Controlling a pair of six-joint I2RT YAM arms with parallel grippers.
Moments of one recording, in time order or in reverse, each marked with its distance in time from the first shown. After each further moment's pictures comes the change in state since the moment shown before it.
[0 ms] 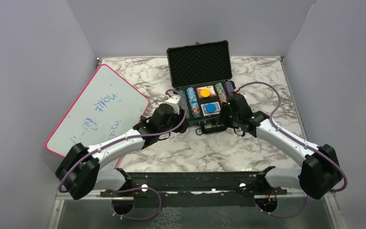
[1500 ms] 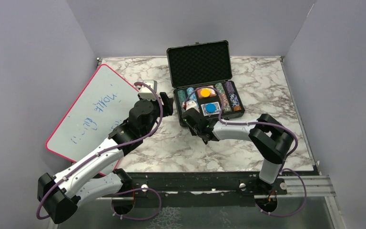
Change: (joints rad) left arm 0.003 -0.369 0.112 -0.095 -0.447 0.054; right arm 0.406 0.556 0.163 0.360 0.253 -0.369
